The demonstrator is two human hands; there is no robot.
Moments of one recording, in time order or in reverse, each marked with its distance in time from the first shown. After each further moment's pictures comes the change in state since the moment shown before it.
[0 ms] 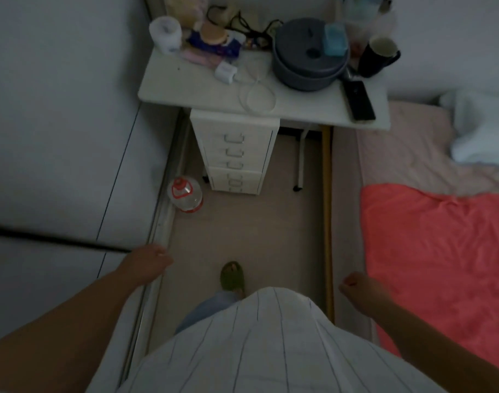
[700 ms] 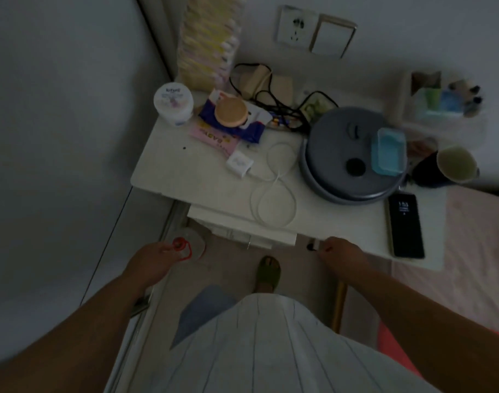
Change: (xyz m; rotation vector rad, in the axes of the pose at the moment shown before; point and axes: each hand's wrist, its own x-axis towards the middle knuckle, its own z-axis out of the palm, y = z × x) left_hand 0.192 0.215 -0.154 -0.283 0.072 -0.104; right_hand 0.234 -0.280 -0.251 -0.111 0.000 -0.278
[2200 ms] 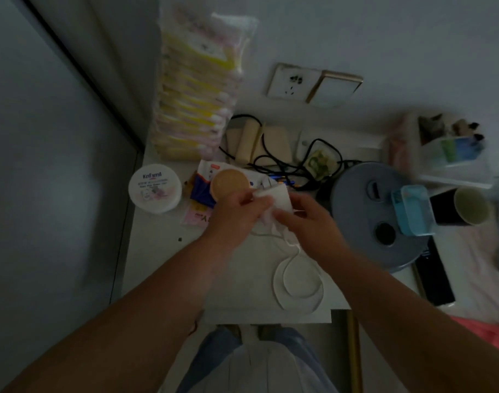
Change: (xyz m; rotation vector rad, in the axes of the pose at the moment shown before) left_hand 0.141 0.239 -0.071 -0.495 -0.354 0.393; right_hand 0.092 -0.228 -0.095 0.897 0.215 -0.132
